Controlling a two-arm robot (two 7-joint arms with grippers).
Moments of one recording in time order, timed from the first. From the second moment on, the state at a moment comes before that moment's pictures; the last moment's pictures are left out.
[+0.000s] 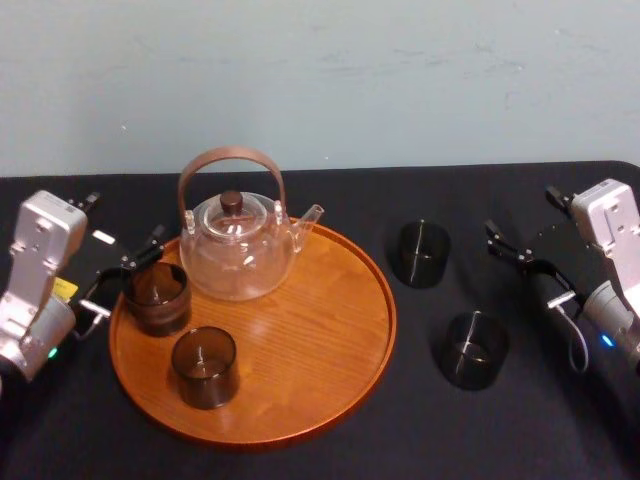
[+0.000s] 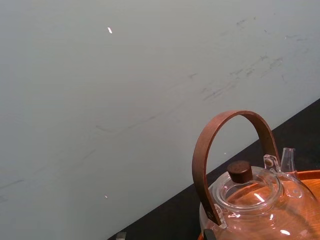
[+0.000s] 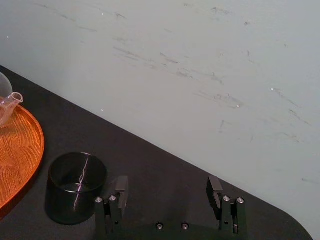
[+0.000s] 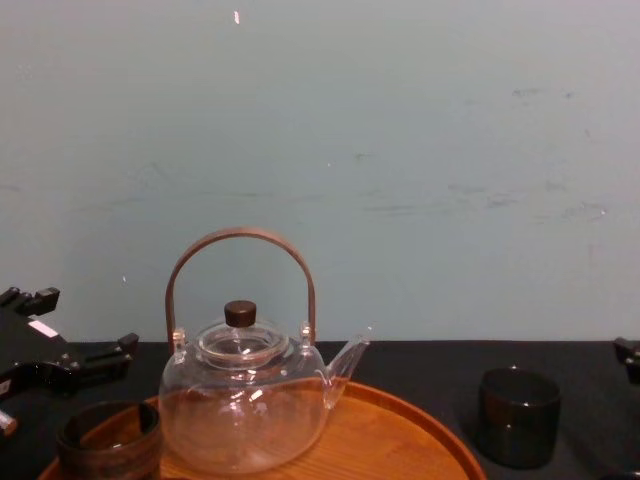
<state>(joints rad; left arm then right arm) -0.20 0.60 0.45 -1.41 -0.25 -0.12 0.03 0.20 0.60 -0.45 -1.41 0.25 -0.12 -0.03</state>
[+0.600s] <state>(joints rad) -0.20 0.60 0.45 -1.41 -0.25 -0.12 0.03 0.20 0.60 -0.45 -1.41 0.25 -0.12 -0.03</state>
